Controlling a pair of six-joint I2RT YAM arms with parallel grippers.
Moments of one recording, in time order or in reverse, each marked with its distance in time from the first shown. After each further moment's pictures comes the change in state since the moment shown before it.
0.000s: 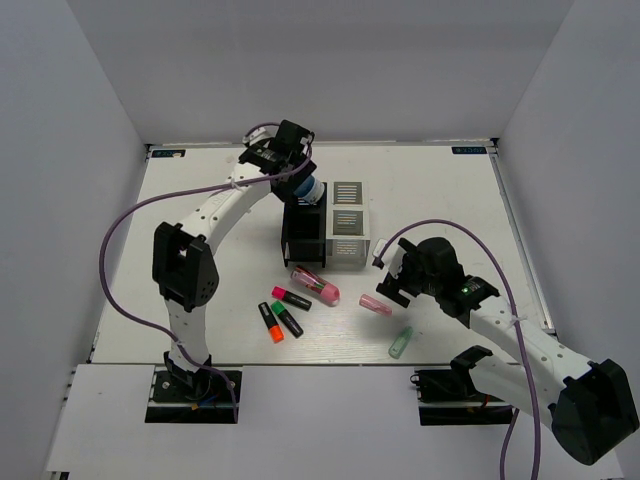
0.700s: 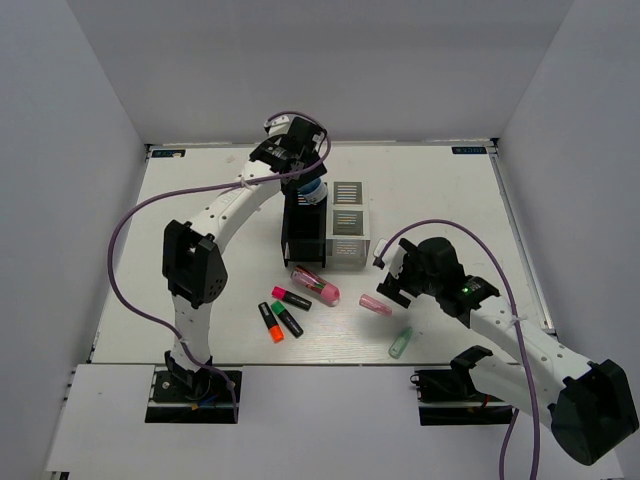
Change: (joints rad) left arm -0.042 0.060 0.111 -0.007 -0.029 0.295; right arm -0.005 0.000 0.000 -0.009 -0.004 0.000
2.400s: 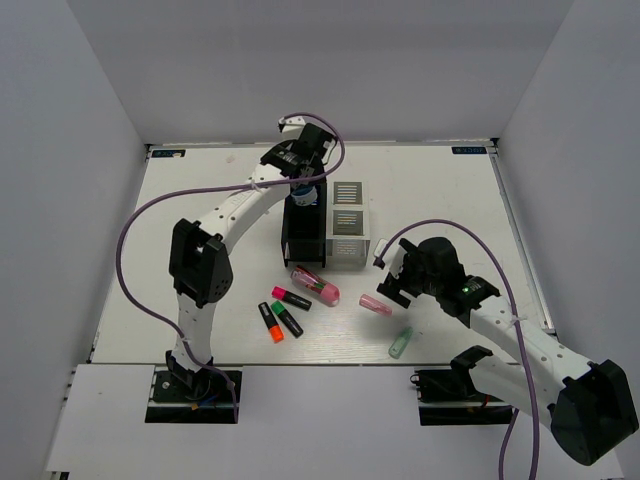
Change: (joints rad) left arm -0.045 0.031 0.001 0.010 -0.181 0.235; right arm -0.008 0.000 0.000 -0.001 -0.014 0.000
